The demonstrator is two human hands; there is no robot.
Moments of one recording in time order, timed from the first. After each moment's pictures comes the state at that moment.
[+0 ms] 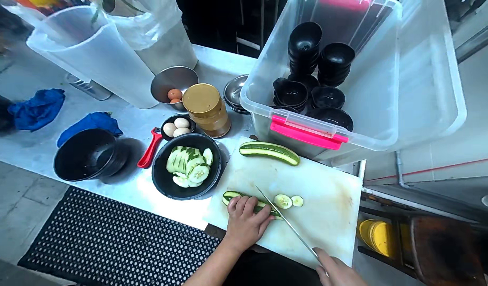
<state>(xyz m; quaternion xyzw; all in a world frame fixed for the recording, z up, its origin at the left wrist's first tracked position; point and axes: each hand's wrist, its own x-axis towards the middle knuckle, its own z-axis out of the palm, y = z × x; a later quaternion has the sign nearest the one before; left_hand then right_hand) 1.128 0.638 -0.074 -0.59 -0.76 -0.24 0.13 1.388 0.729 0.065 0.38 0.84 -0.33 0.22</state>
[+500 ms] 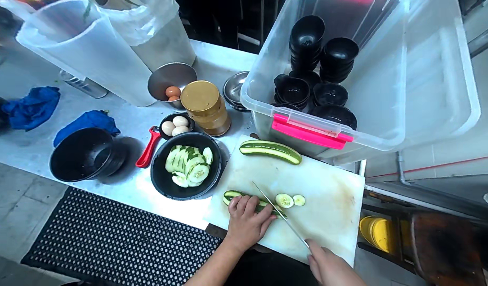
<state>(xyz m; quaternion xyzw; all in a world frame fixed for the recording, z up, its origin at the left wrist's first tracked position) 1.127 0.638 -0.075 -0.60 -0.75 -0.24 0.13 1.362 0.732 0.044 0.38 0.82 -0.34 0.27</state>
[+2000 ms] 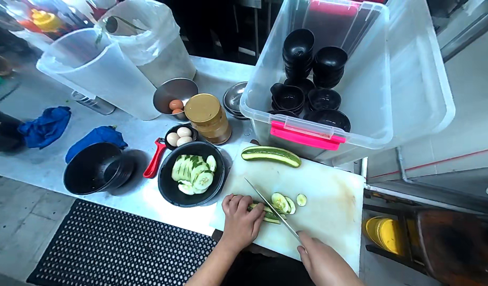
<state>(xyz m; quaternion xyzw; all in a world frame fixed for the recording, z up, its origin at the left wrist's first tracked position) 1.094 0.629 -0.068 -0.60 -0.75 -0.26 0.08 1.325 0.731 0.046 0.39 0.80 -0.36 0.28</state>
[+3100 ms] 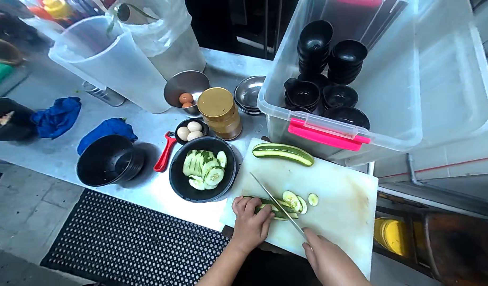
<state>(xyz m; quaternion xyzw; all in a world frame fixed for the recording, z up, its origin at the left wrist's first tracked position) 1.097 0.619 -0.078 -0.57 -0.74 -0.34 0.07 1.304 0.728 0.052 0.38 0.80 -0.35 0.29</state>
